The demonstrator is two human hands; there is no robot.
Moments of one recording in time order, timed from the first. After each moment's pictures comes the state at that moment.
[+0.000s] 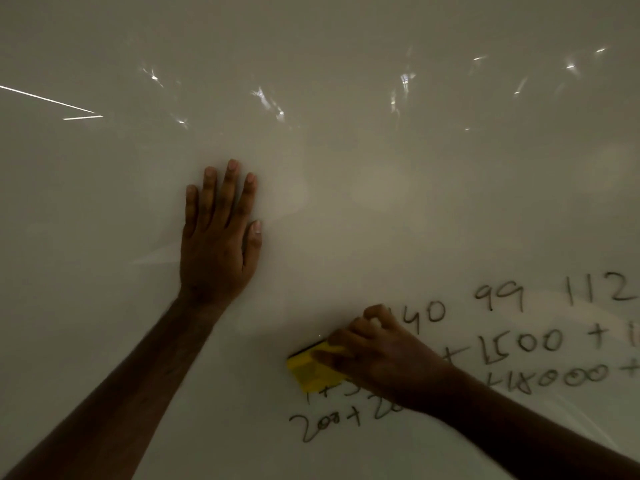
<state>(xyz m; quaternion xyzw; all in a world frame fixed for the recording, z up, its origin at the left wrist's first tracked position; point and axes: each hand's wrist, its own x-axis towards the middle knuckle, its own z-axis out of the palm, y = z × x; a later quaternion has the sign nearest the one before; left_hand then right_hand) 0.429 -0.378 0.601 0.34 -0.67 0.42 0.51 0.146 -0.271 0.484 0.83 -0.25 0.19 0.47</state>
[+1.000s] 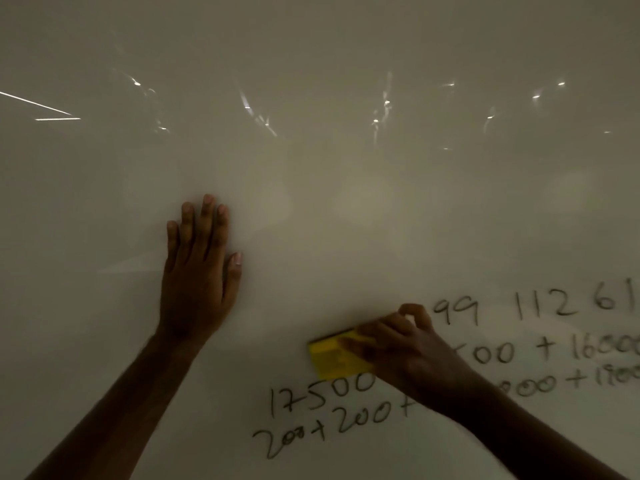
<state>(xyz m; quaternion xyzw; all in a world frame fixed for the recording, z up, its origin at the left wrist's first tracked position) 0.409 -0.370 0.574 0.36 -0.68 0.38 0.52 0.060 -0.243 0.496 0.80 -0.33 0.24 0.45</state>
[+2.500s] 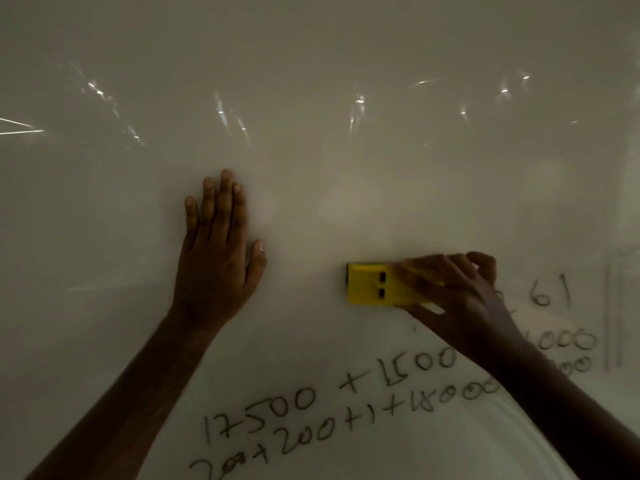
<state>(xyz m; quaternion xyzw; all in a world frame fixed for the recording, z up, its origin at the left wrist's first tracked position) 0.271 -0.341 0.625 0.33 -0.69 0.43 0.48 -0.074 -0.208 0.560 0.67 -0.44 0.36 0.47</state>
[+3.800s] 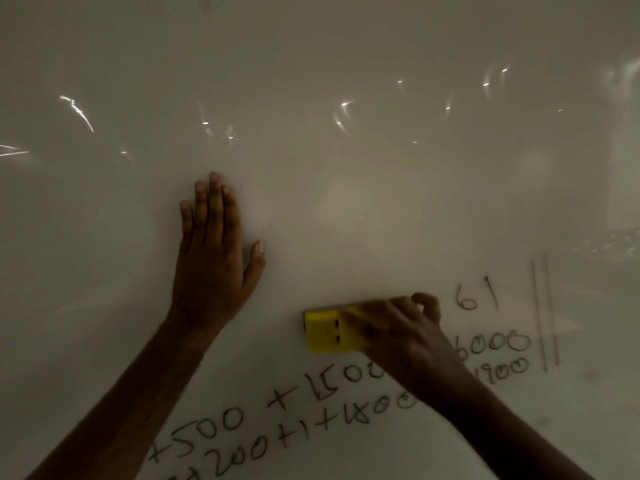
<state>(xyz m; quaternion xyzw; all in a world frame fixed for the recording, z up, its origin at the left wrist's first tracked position) 0.157 -0.312 0.640 0.34 -0.70 0.43 0.46 -0.131 -0.198 0.504 0.70 -0.42 0.34 0.45</state>
